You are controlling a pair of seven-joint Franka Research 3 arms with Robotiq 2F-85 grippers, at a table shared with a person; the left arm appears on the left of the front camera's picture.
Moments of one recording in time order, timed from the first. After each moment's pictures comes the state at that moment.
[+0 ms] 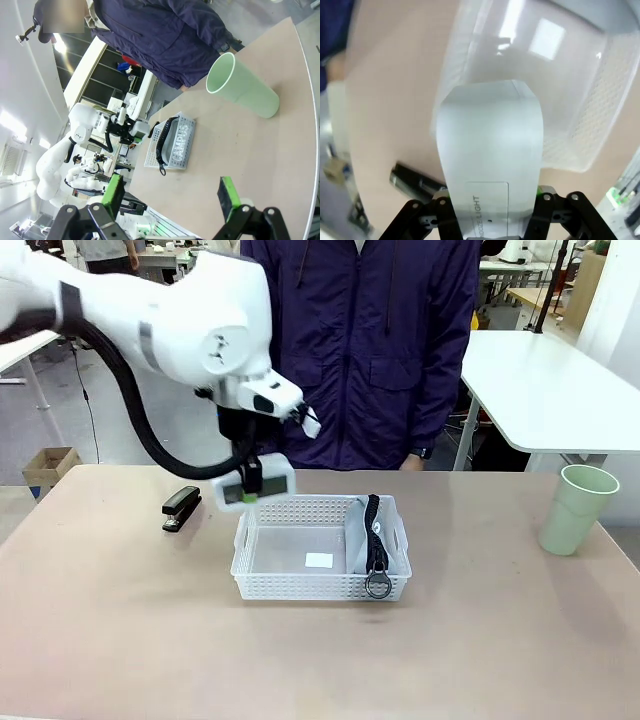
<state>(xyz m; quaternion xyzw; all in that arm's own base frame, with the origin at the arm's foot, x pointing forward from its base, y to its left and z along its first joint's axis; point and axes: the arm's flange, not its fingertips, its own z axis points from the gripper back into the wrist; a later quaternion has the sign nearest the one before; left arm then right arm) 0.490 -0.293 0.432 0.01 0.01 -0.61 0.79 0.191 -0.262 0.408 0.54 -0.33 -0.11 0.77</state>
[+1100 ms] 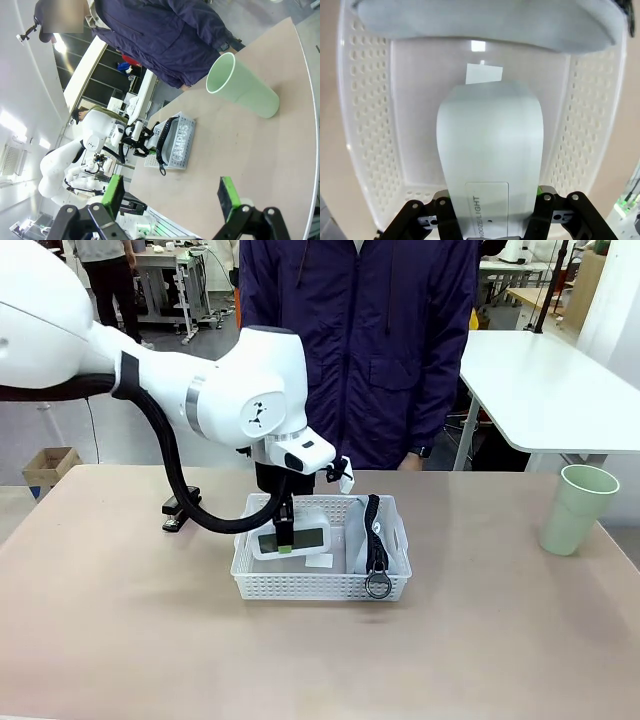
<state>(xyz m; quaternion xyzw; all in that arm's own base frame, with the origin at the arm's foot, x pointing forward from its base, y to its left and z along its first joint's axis) 0.463 -0.341 0.357 -0.03 0.02 -0.67 0.74 0.191 -0.263 0.408 0.54 -0.33 -0.11 0.77</state>
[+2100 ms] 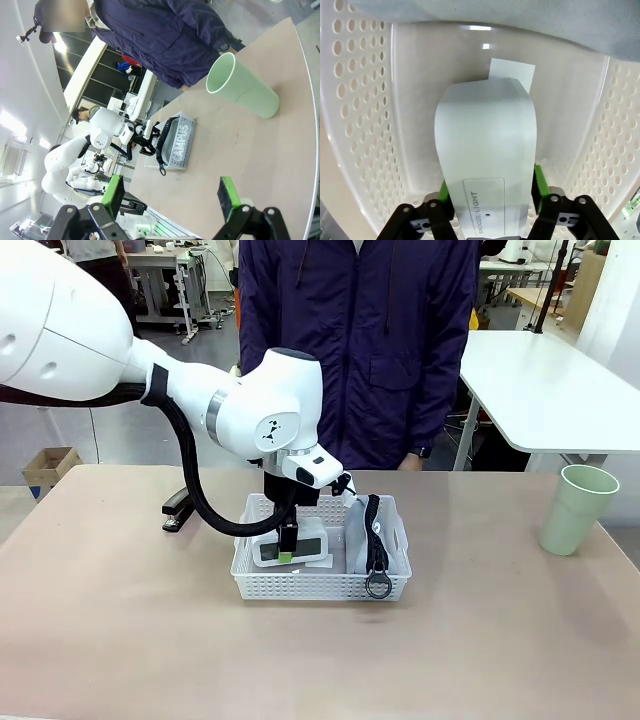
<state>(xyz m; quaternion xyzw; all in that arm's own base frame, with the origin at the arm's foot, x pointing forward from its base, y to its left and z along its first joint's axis) 0.479 -0.351 0.331 0.01 0.05 -0.66 0.75 0.191 -0.263 0.408 0.54 -0.33 -0.11 0.77</state>
